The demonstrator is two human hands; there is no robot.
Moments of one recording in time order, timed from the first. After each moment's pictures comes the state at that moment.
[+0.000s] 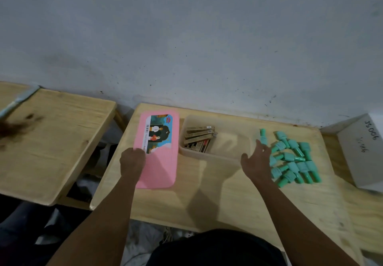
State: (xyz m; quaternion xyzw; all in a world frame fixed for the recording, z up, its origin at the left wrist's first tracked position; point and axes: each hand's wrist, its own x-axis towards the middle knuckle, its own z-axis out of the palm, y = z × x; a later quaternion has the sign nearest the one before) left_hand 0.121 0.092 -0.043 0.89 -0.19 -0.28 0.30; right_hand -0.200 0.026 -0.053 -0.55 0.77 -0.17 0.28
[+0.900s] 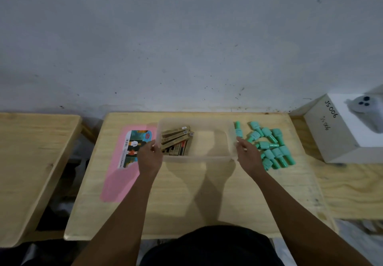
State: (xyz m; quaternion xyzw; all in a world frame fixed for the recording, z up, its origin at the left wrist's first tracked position) left_hand 0.034 0.035 -0.064 0.81 -0.44 -0.23 0.32; right_hand -0.257 0.010 -0.084 -0.52 0.72 -0.29 0.35
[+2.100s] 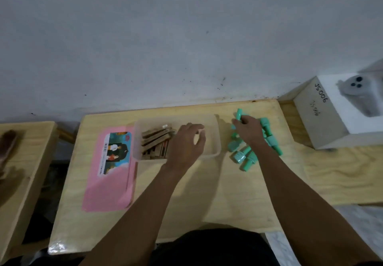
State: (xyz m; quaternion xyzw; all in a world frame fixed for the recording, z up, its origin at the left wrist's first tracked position) left_hand -0.104 -0.002 -0.026 0.61 -0.71 -0.17 0.31; right_hand -0.314 -0.064 -0.071 -0.47 0.76 -0.27 0.36
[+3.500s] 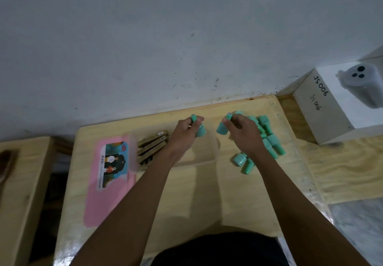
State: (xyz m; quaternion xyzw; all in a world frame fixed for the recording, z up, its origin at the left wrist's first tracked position) left_hand -0.112 -0.060 -0.025 0.60 -0.47 -0.58 0.30; right_hand -0.298 -0.041 -0.033 -0.51 0.67 -0.37 0.39
